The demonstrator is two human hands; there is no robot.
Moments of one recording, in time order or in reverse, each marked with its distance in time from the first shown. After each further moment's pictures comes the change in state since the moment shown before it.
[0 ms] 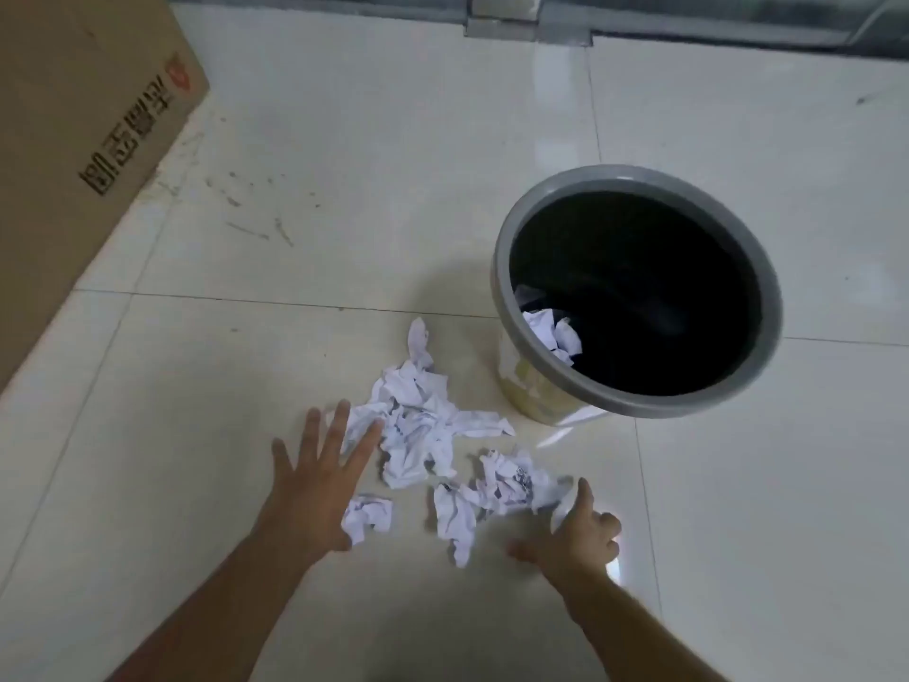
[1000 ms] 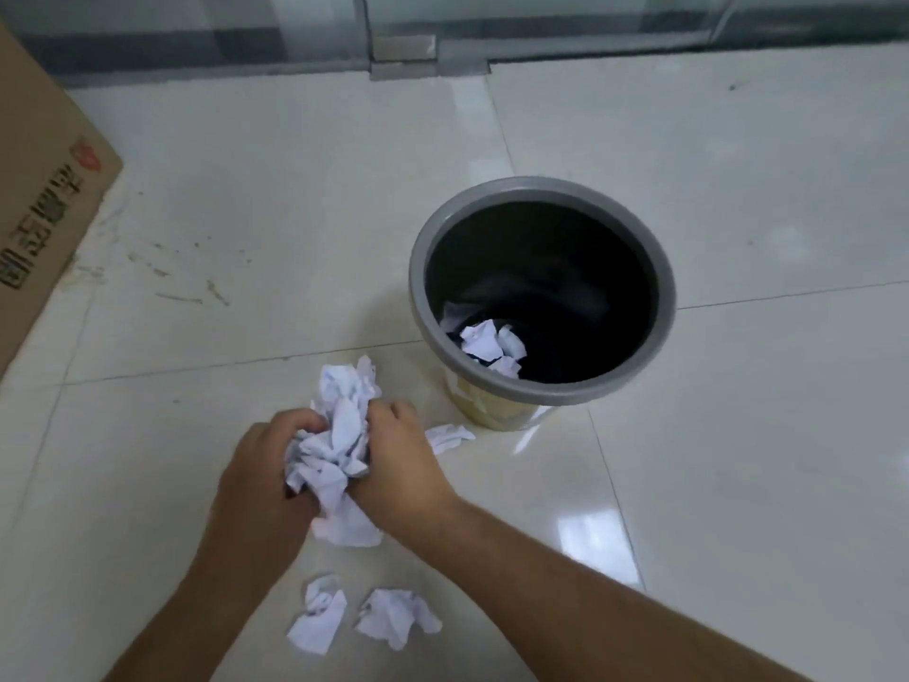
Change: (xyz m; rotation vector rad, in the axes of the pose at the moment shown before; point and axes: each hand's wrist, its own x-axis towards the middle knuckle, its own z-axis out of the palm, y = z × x) left_hand -0.025 0.007 -0.110 -0.969 0.453 0.013; right_hand -0.088 -0.150 -0.025 0.200 -0.105 -0.944
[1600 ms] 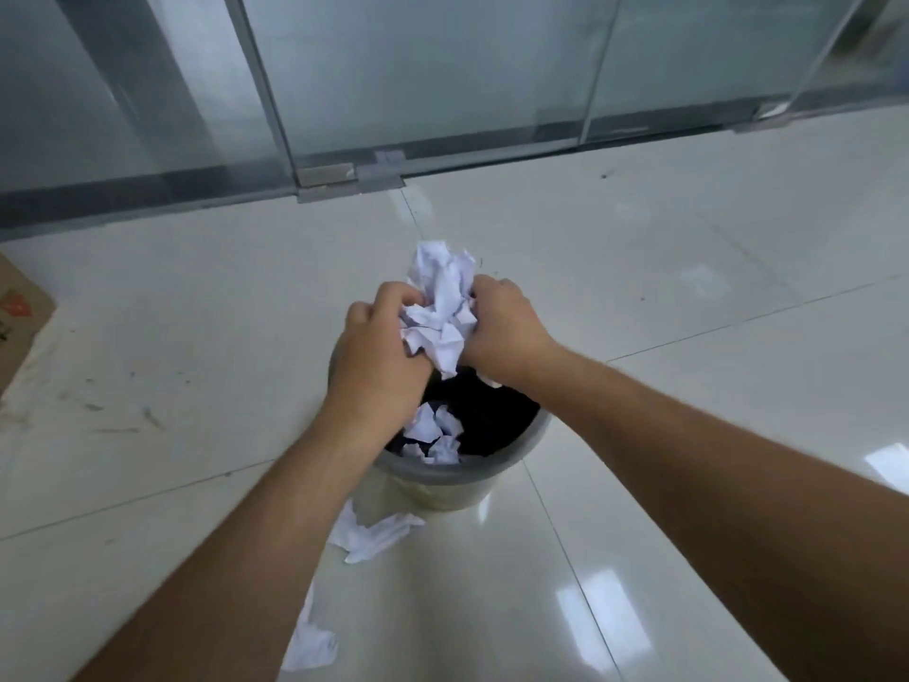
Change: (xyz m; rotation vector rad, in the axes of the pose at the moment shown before) left_hand 0.114 0.210 0.043 -0.050 0.016 0.338; right_hand 0.030 -0.008 -0.248 -0.214 0.436 0.024
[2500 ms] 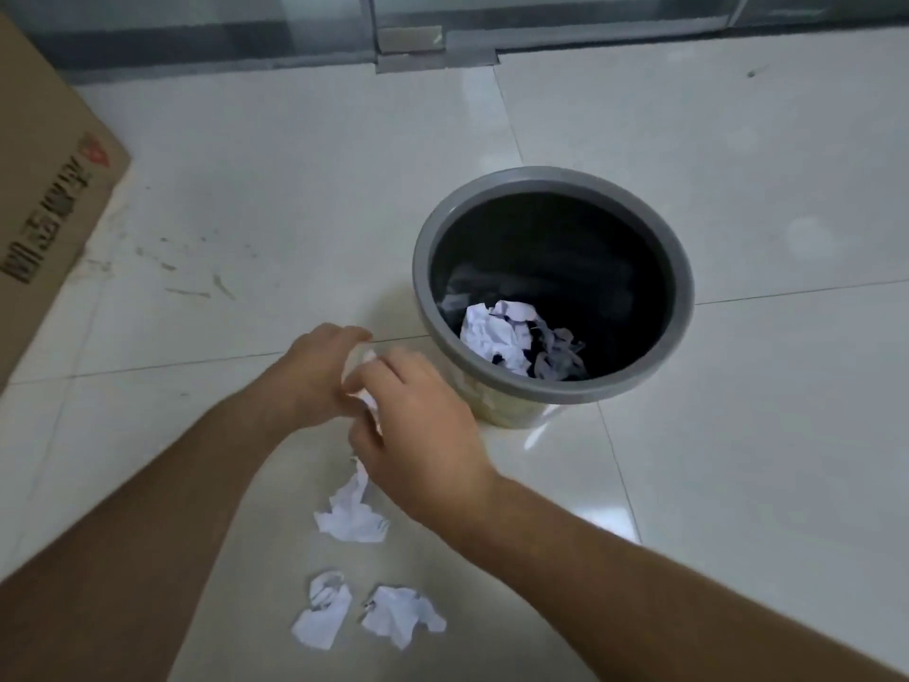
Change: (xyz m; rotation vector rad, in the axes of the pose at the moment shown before) left_hand -0.052 -0.185 -0.034 0.544 -0.553 -0.248; right_hand -0.116 -0.048 0.161 0.011 -0.128 -0.385
